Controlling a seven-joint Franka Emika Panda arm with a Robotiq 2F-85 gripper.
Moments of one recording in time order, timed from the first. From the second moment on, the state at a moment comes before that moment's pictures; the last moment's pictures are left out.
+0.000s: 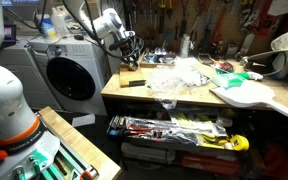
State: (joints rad) arm 0.17 0.41 0.00 -1.91 -0.63 2.20 0.11
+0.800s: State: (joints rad) arm 0.13 0.36 0.02 -1.99 -0.54 2.39 -0.03
